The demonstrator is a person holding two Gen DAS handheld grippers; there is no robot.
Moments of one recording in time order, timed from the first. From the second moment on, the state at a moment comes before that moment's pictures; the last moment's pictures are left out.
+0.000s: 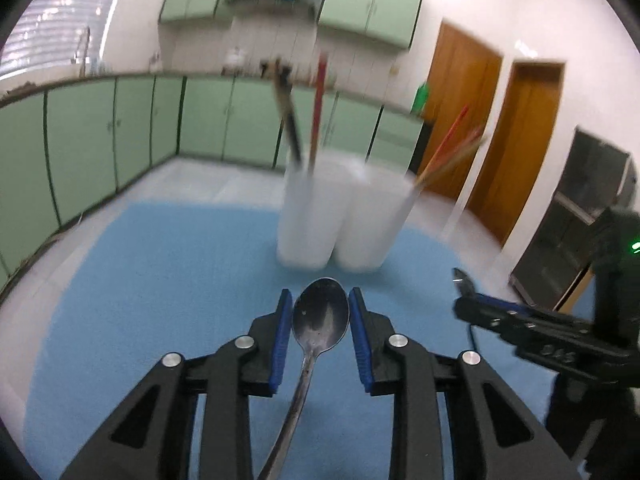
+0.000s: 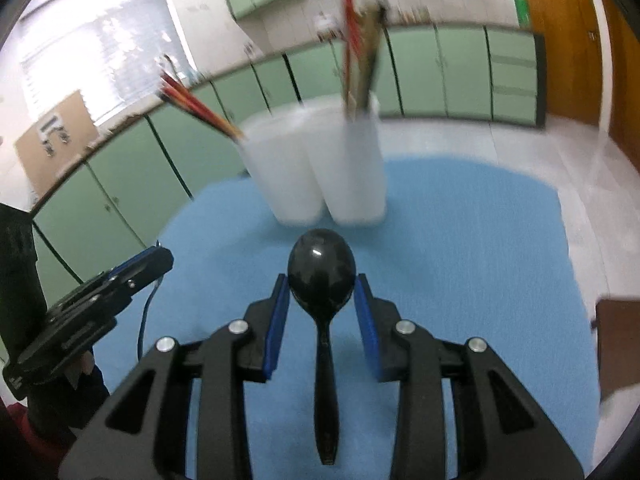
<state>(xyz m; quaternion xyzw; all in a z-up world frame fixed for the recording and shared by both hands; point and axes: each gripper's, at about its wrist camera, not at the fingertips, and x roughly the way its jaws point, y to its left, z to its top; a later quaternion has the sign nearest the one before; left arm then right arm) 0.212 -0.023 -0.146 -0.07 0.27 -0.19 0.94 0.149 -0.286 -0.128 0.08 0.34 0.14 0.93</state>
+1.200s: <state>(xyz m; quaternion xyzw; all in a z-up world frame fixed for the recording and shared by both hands) 0.382 -0.063 -0.035 -0.23 0.10 -0.26 0.93 0.389 -0.406 -0.010 0.21 0.17 0.25 0.93</state>
